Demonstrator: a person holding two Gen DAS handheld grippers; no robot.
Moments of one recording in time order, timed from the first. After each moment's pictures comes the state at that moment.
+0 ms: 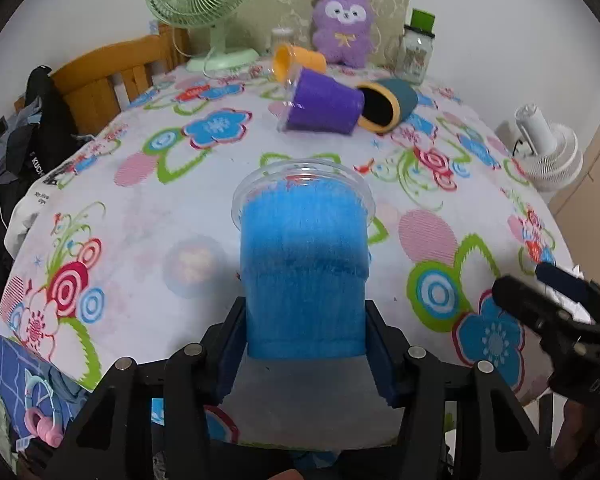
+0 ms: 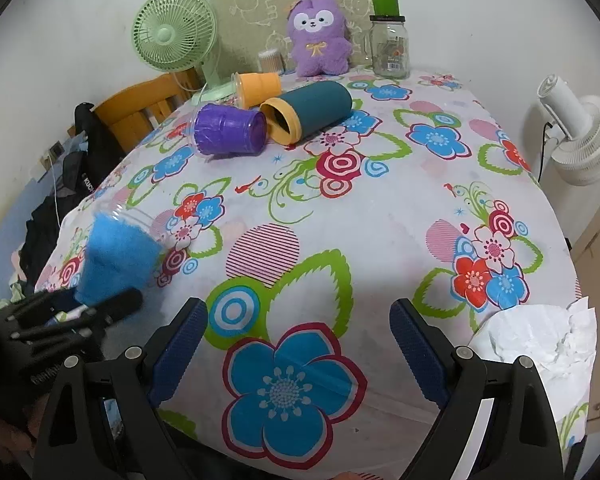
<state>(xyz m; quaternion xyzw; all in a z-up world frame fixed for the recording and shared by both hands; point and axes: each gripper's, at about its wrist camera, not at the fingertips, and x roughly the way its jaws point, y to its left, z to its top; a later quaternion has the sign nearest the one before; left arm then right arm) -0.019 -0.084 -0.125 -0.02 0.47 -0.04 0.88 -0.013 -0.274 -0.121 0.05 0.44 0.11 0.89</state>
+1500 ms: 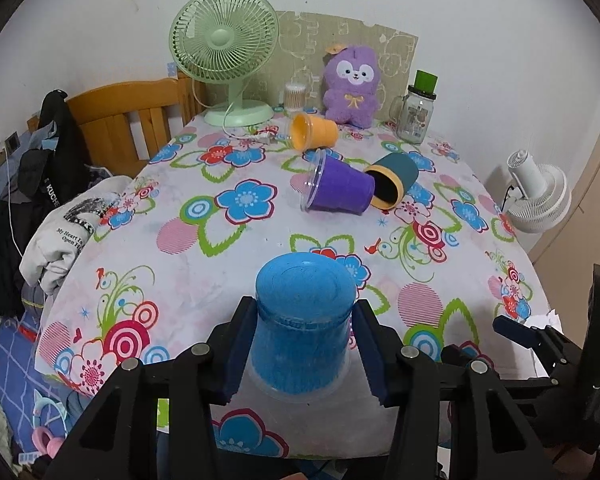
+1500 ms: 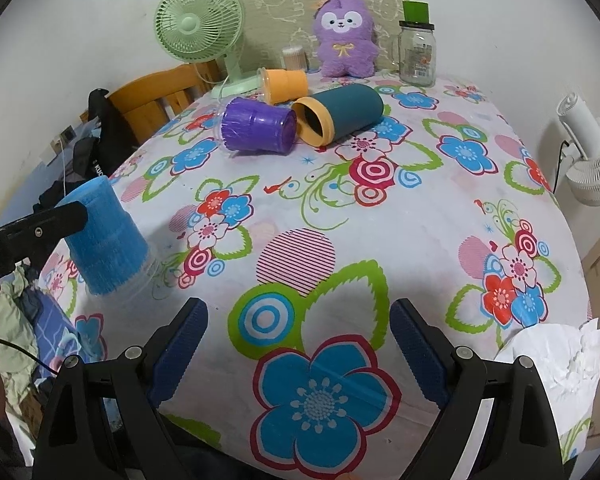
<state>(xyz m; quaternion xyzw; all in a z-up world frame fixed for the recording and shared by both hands) -0.019 -0.054 -0.058 -0.03 0.41 -0.04 0.91 -0.009 -0.249 -0.119 0.02 0.44 0.14 0.89</state>
